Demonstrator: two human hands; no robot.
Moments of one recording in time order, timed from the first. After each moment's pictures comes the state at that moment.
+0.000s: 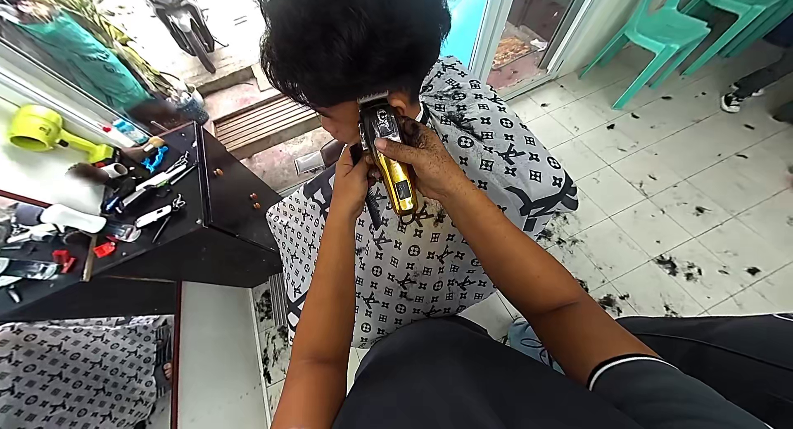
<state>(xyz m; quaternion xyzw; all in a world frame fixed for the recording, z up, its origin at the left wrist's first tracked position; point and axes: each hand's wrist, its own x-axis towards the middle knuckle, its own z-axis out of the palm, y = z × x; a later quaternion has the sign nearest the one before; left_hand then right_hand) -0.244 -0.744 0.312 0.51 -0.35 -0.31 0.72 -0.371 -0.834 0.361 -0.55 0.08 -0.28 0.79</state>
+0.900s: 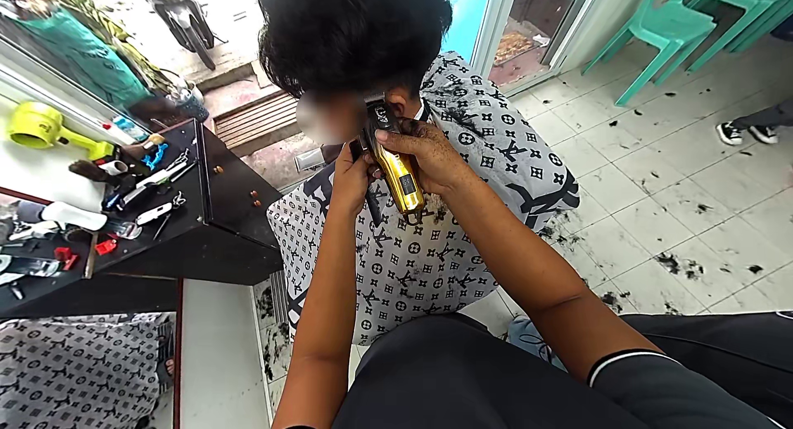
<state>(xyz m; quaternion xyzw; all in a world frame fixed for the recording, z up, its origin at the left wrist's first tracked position) -0.244 -0.743 0.312 0.51 -0.35 -0.31 0.72 -0.374 -0.833 0.373 -0.52 0.11 -0.24 0.81</state>
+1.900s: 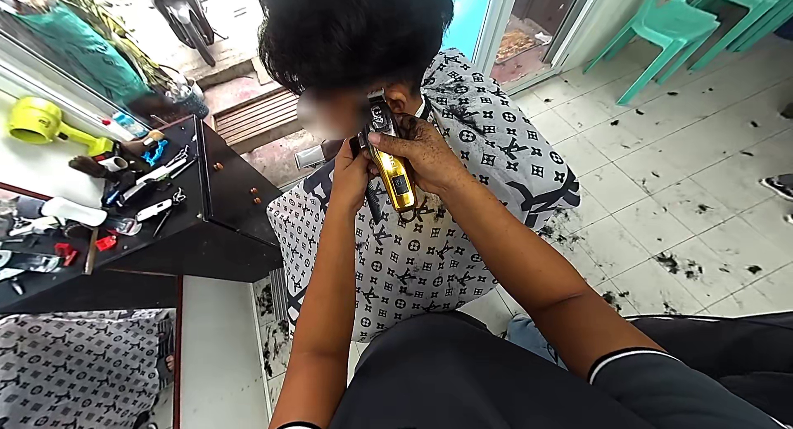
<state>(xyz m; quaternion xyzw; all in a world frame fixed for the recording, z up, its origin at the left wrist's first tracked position) -0.244 -0.743 0.312 0.51 -0.35 -0.31 0.72 -0.368 -0.830 0.367 -0.55 0.12 -0.26 0.78</state>
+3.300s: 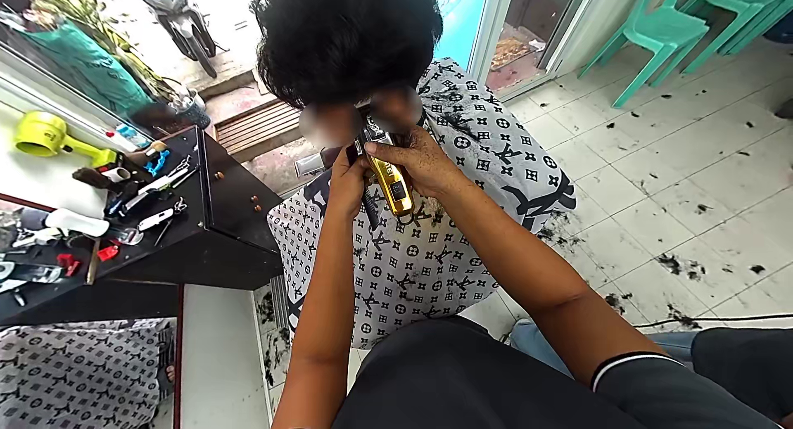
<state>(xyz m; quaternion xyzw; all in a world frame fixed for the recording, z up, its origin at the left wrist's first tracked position) -0.241 -0.743 0.312 0.53 -0.35 -0.30 0.71 -0.371 -0.835 0.370 -0.58 0.10 -0.25 0.77</state>
